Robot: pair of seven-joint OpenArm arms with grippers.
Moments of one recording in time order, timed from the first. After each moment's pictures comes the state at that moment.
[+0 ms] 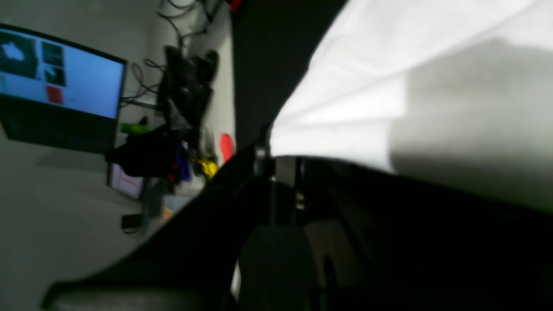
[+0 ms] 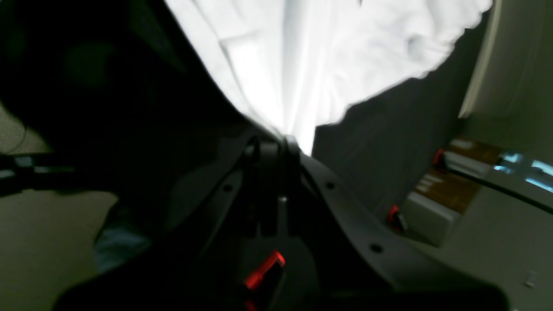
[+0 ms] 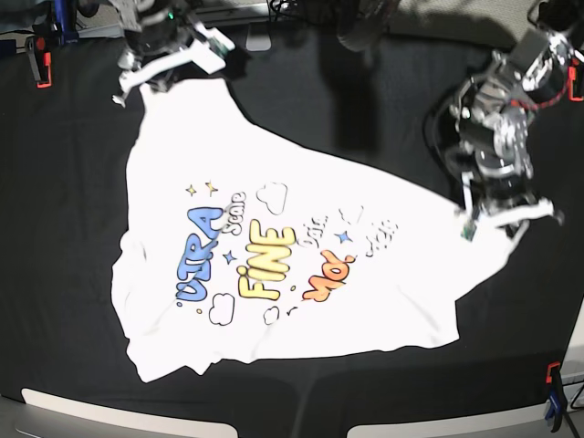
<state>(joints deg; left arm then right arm) 1.8 -32.0 32.2 100.6 28.3 22.2 56.7 -33.8 44.1 -39.3 128.8 -39.5 3.8 -66.0</state>
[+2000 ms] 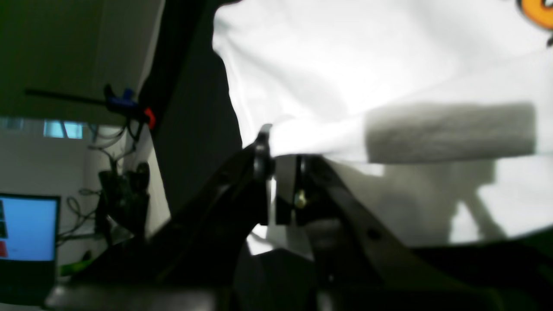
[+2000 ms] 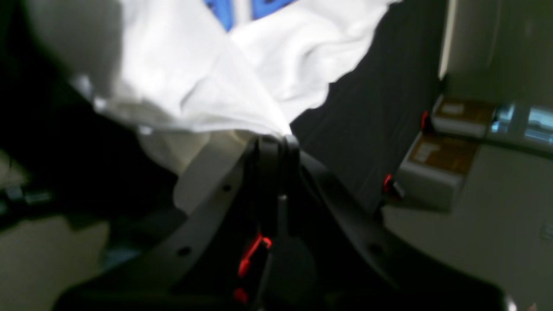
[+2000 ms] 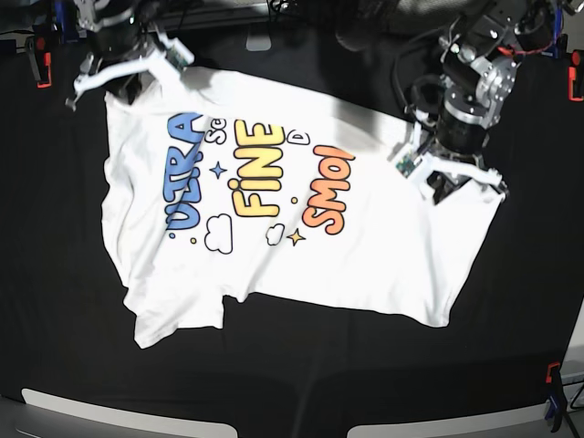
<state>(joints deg) 11.3 -30.8 32.1 110.5 26.2 5.7 37.9 -37.2 50.9 -32.7 131.8 -33.8 -8.6 -63.6</state>
